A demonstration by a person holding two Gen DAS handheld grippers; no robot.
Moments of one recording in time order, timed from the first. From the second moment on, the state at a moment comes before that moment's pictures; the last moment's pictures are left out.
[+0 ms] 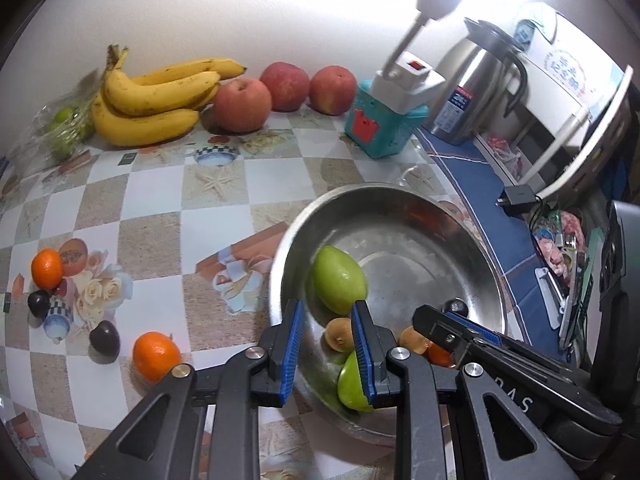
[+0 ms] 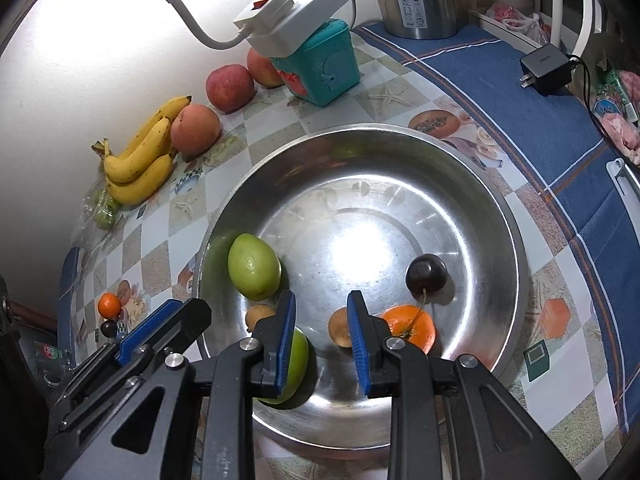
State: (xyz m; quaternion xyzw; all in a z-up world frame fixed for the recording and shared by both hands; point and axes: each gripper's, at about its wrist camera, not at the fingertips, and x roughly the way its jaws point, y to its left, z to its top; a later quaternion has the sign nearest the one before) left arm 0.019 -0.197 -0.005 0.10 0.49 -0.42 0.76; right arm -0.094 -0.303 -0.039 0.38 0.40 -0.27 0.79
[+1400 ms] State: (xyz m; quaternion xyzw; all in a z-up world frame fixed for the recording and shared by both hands) left arm 0.060 -0.134 -0.011 0.10 0.56 -0.24 0.79; right arm -0.077 -0.282 -0.034 0.30 0.44 -0.29 0.79
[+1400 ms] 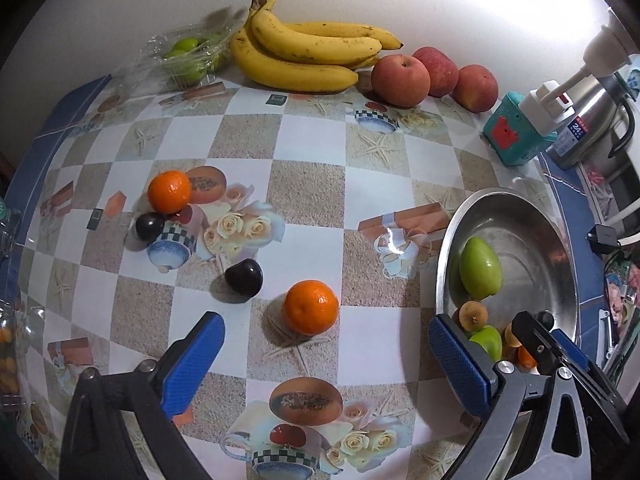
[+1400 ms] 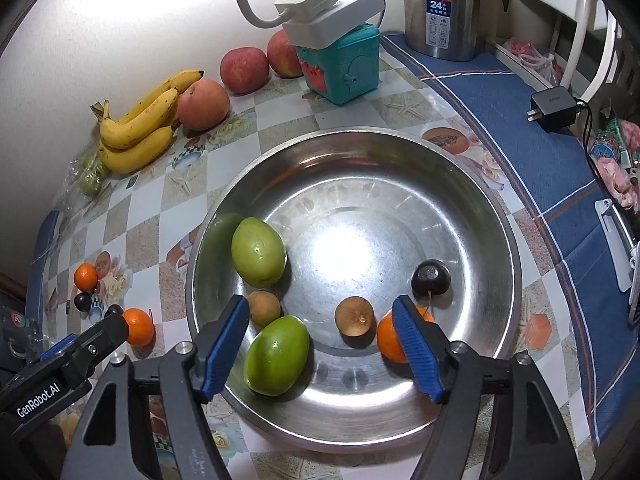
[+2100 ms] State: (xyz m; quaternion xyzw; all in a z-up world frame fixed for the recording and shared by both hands) left arm 0.059 -0.135 -0.011 0.13 0.55 -0.25 0.79; right arm -0.081 -0.286 -0.035 0.29 0.44 -0.31 0.79
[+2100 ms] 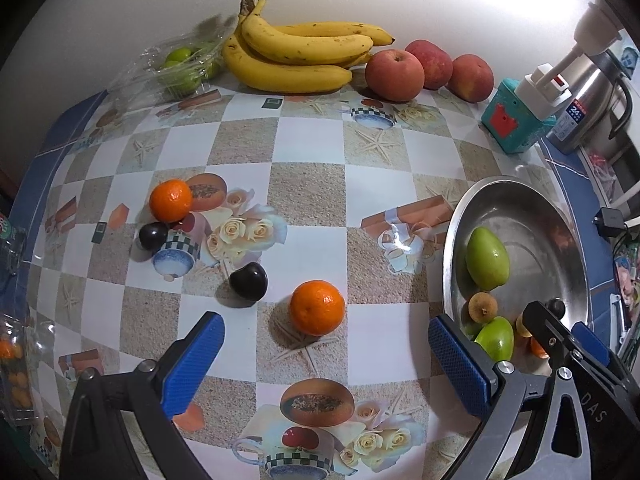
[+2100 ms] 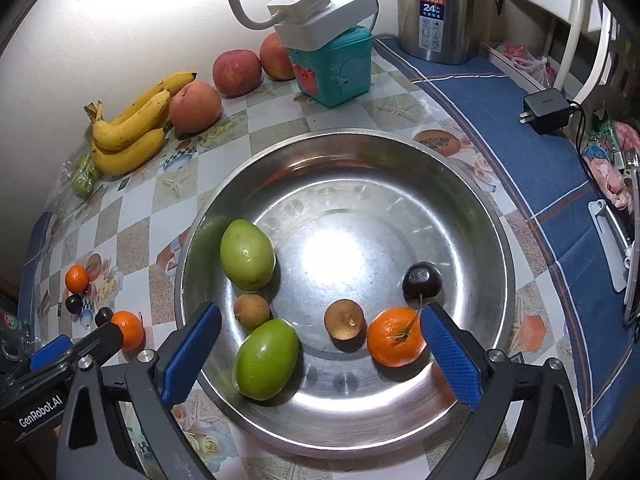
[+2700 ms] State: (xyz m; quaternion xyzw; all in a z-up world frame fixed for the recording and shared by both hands) left arm 0.110 -0.064 0.007 0.11 0.53 -0.21 0.81; right arm -0.059 -0.249 -0.016 0.24 0.43 -0.27 0.83
